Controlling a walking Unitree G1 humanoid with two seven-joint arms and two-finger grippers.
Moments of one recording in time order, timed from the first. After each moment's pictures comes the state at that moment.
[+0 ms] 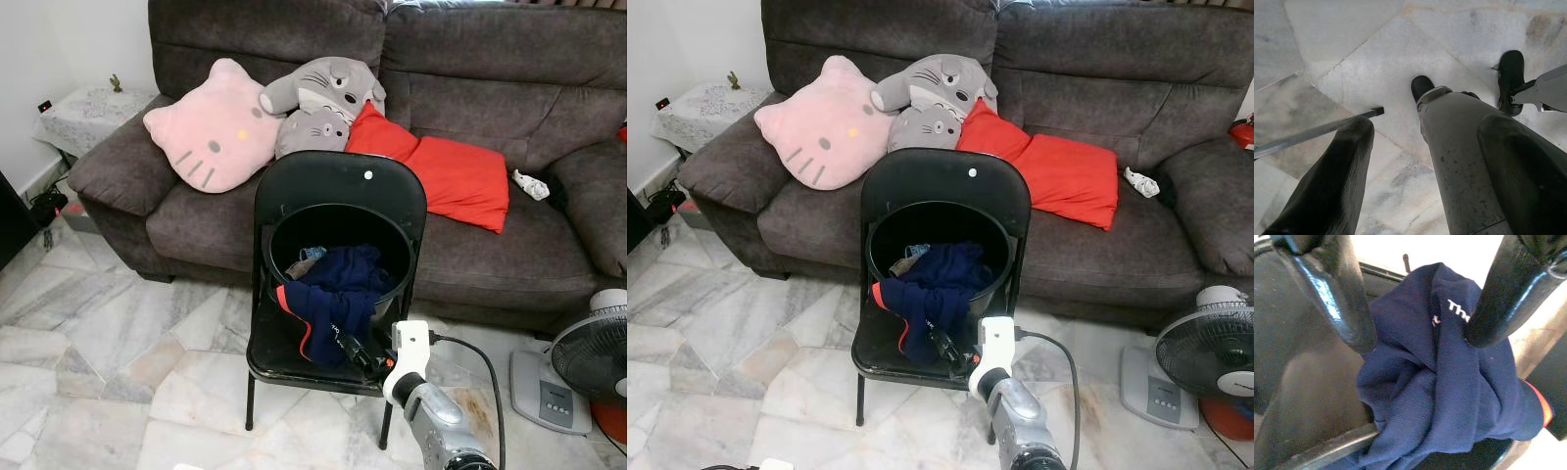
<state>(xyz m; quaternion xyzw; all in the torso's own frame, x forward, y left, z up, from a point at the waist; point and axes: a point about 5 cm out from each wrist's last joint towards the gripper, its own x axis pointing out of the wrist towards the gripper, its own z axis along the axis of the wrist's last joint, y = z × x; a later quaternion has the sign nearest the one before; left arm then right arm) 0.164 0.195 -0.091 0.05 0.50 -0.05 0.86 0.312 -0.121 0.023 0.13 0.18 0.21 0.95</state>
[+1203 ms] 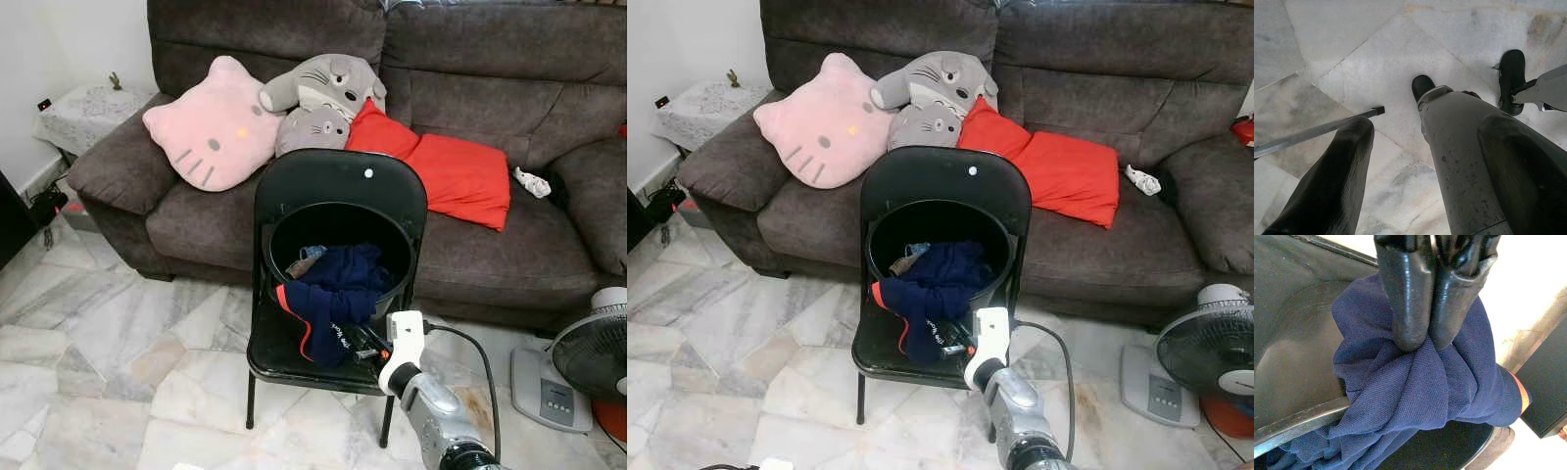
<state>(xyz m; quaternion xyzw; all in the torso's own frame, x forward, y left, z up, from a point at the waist) 0.165 0.195 -0.091 0.05 0.50 -0.05 0.86 0.320 -0.115 0.033 0.13 0.17 0.24 0.95</state>
